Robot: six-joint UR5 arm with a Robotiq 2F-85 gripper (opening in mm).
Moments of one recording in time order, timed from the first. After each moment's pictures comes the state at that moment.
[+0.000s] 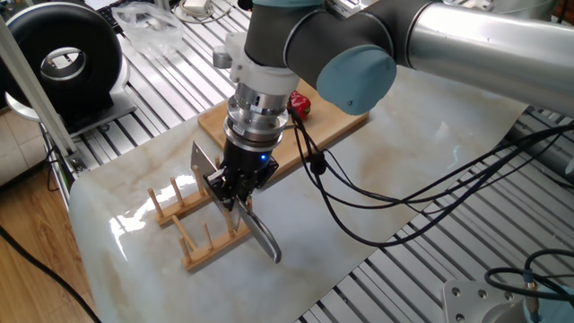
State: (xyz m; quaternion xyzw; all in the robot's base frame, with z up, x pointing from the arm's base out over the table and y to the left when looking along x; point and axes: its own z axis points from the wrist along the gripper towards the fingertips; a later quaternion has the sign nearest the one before) arm 0.478 0.216 0.073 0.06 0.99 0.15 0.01
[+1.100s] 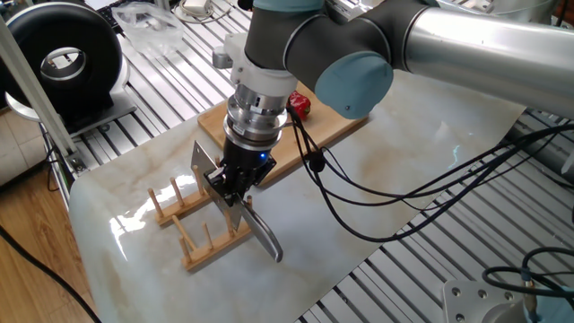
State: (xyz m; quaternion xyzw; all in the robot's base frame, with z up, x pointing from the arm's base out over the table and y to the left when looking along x) arm 0.489 0.208 0.063 0.06 0.99 0.14 0.02
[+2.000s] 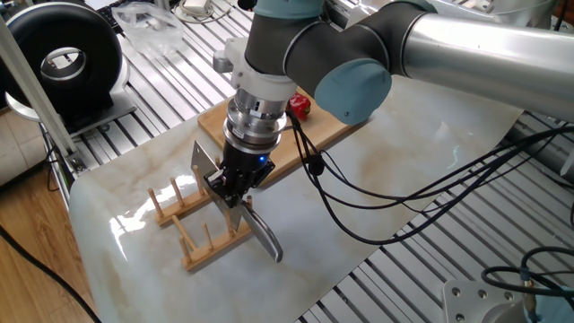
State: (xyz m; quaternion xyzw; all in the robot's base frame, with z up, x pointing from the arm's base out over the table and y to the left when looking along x) arm 0.491 0.209 0.058 0.06 0.99 0.14 0.03
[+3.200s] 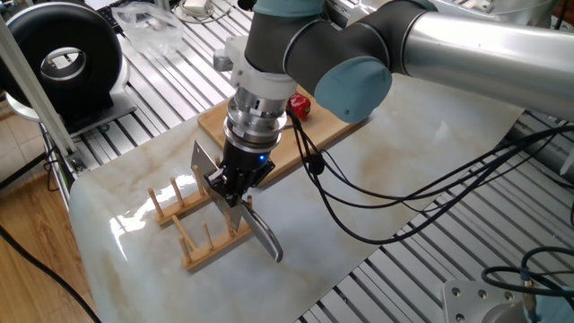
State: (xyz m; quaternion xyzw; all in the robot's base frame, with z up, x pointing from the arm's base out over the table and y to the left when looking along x) arm 0.491 0.207 0.060 0.07 0.99 0.14 0.03
